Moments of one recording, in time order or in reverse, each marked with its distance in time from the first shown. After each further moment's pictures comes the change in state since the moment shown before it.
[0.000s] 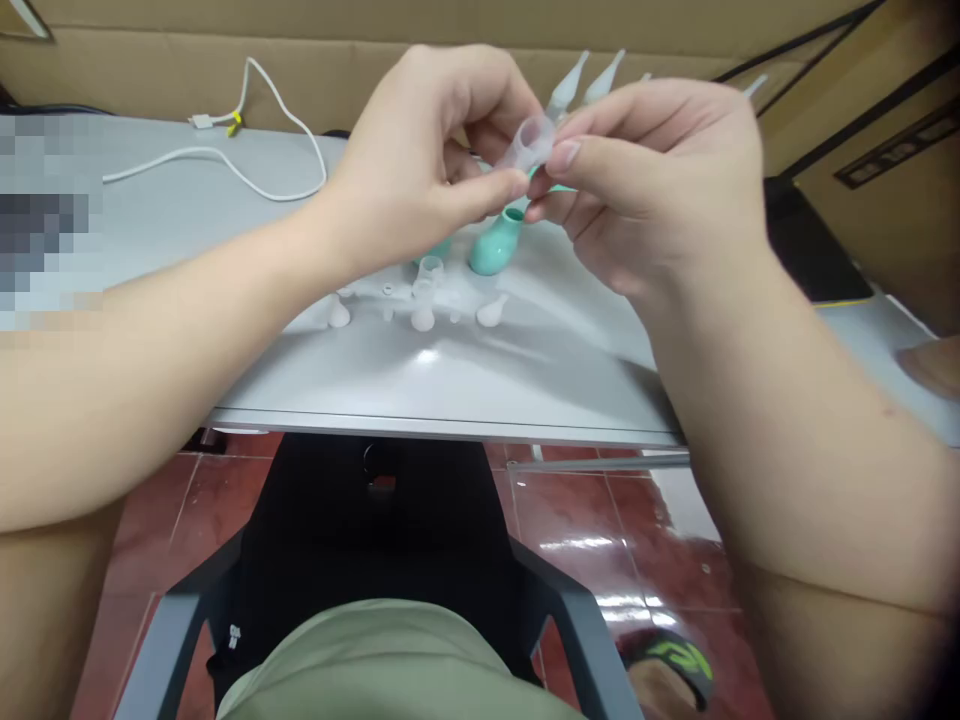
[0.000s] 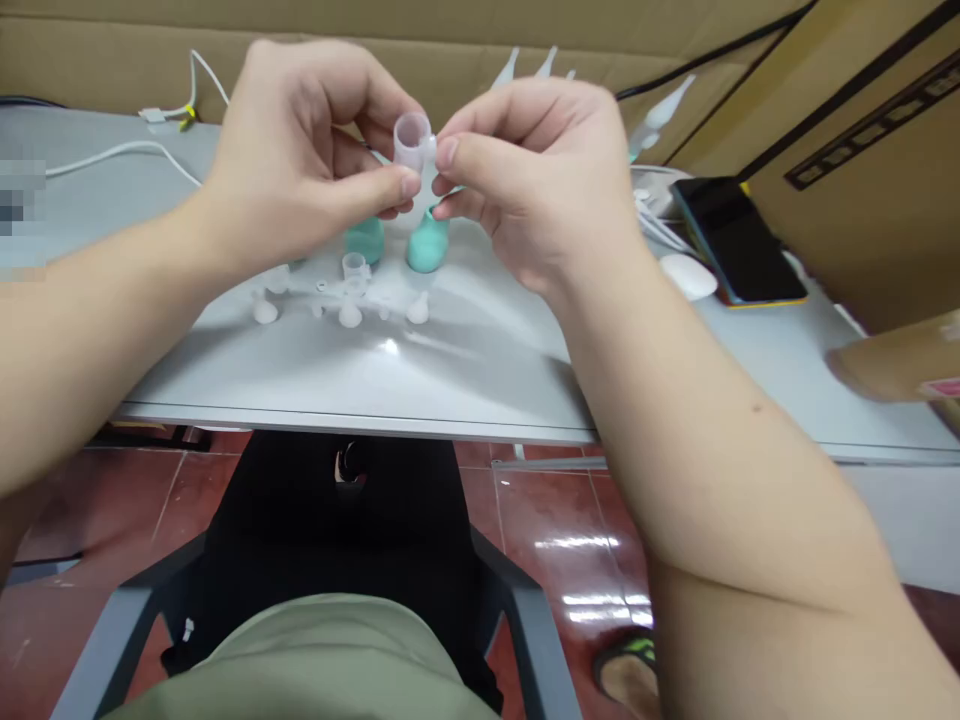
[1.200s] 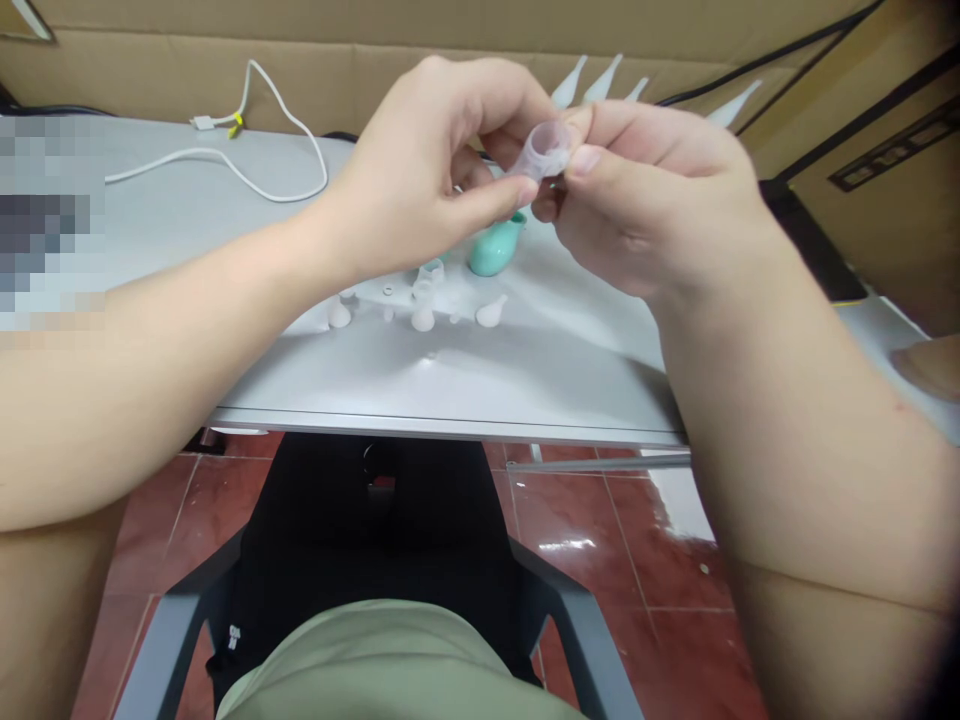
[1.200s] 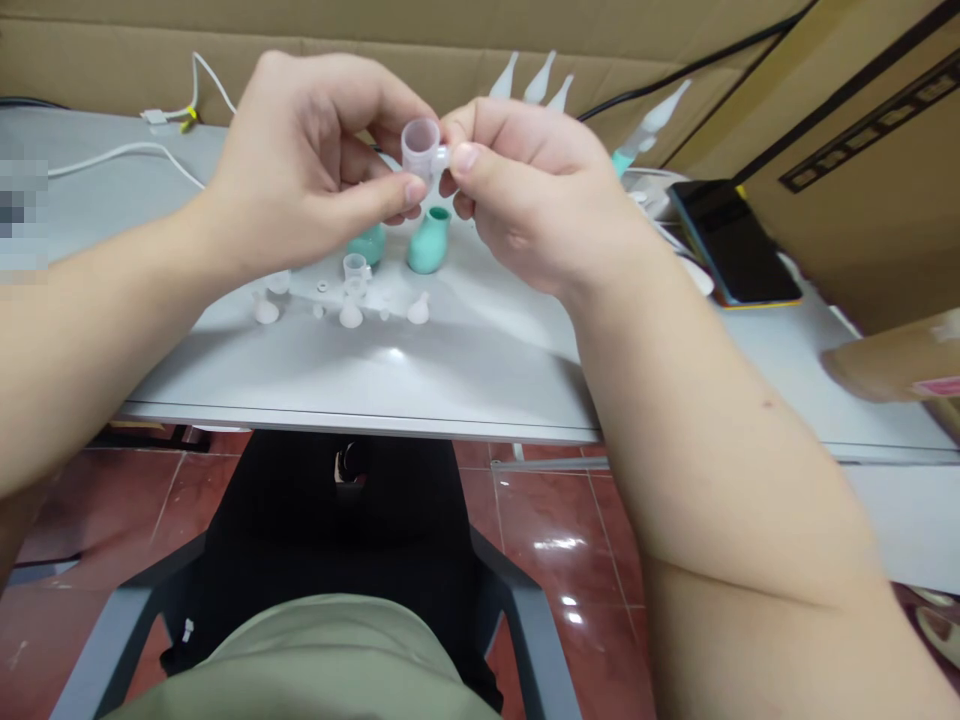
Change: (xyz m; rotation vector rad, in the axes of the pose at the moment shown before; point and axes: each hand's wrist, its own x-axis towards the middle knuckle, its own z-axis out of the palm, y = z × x) left_hand 0.002 0.011 0.004 -0.055 -0.036 0.138; right_hand 0.006 0.000 -0.020 -0.216 -0.212 0.037
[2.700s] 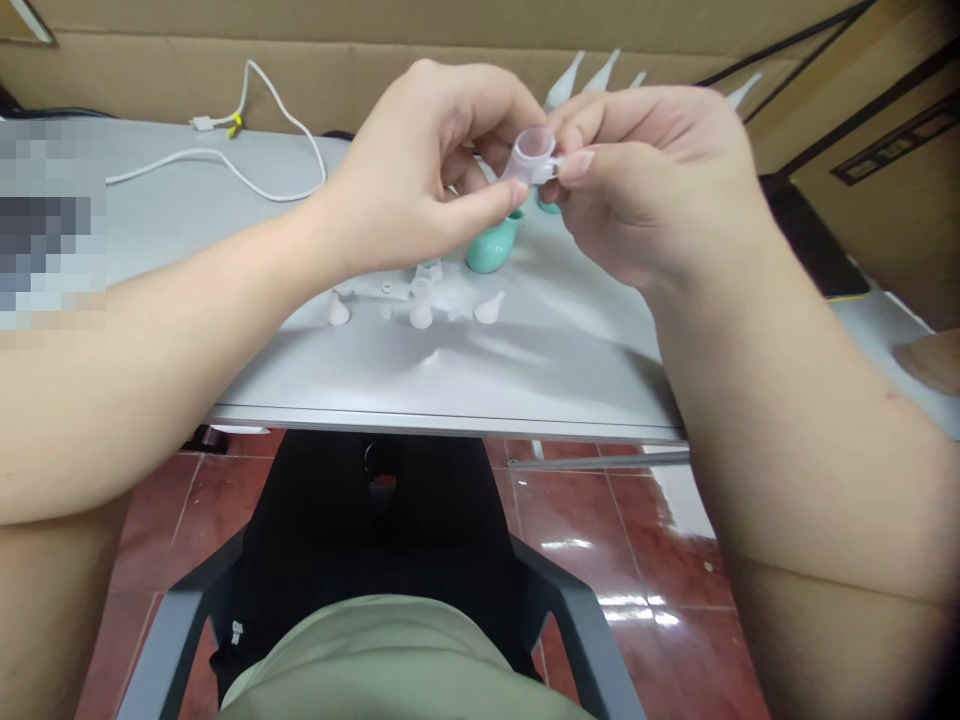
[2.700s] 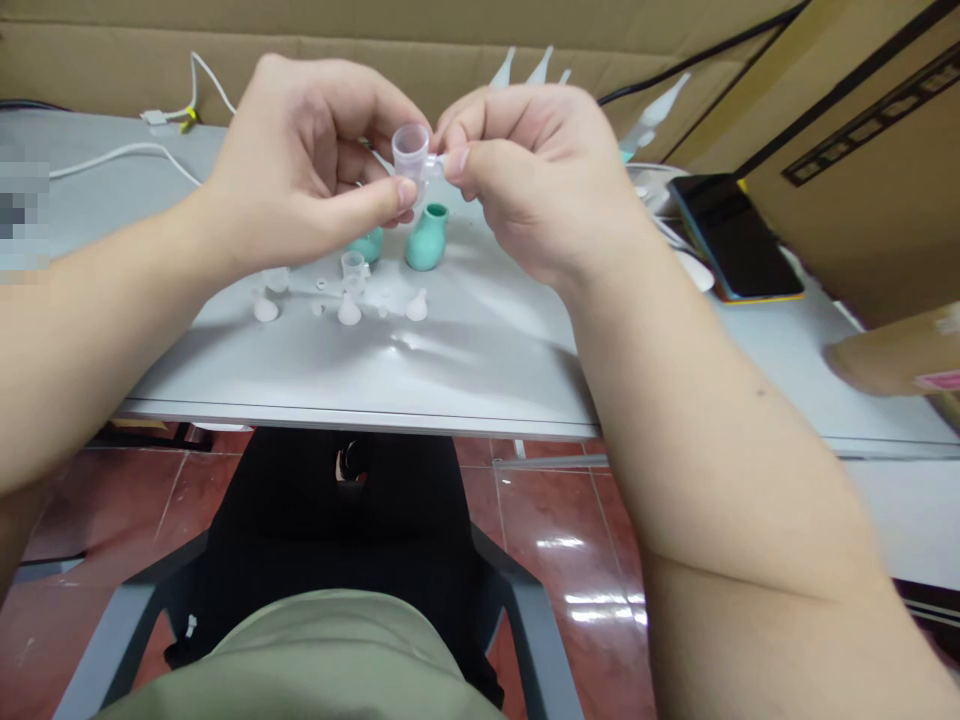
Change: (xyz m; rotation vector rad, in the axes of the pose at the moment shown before) left_hand 0.013 0.092 -0.007 0.146 -0.137 -0.451; right_hand 0.002 -0.017 0.007 -0.115 0.037 0.003
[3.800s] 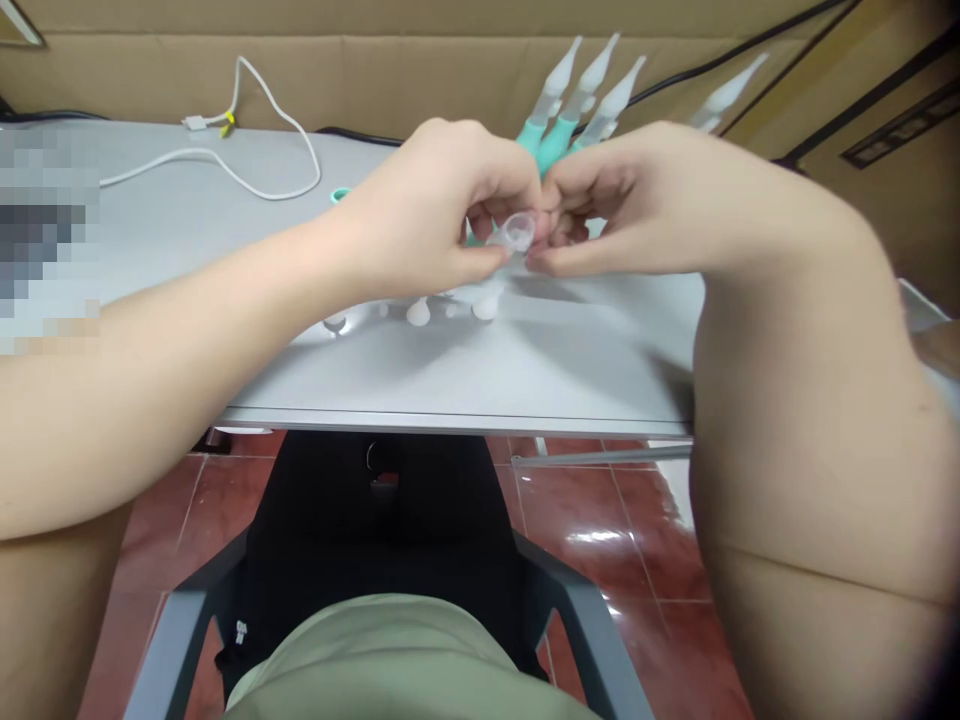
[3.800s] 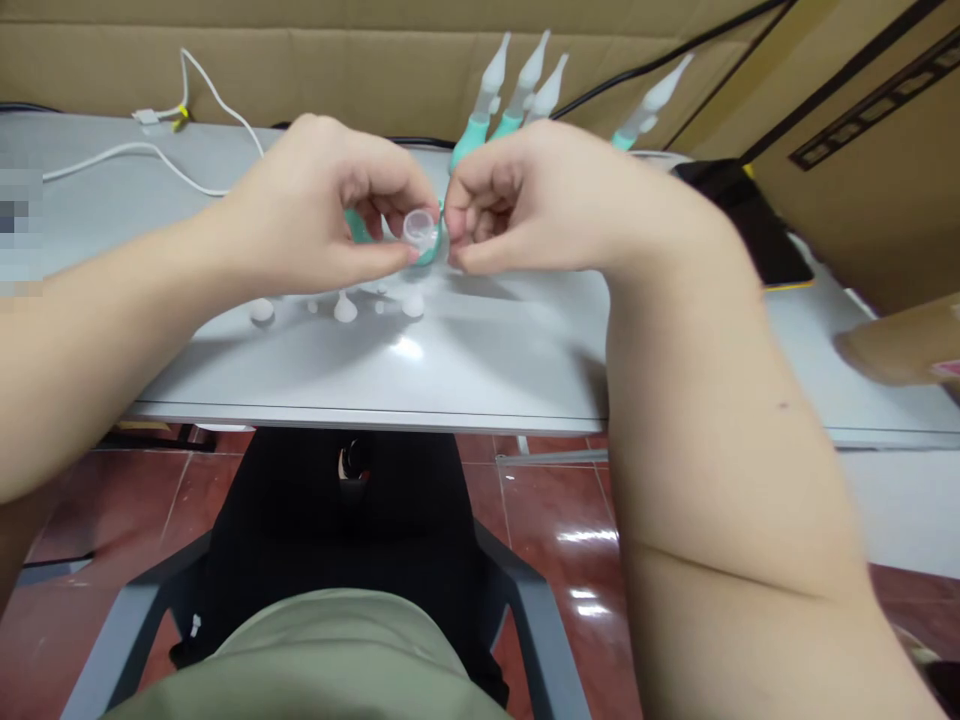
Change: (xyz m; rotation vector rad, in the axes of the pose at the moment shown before) left_hand 0.003 0.034 0.003 0.392 -0.229 -0.171; right_hand -0.012 -0.017 -0.045 -0.571 -0.392 0.177
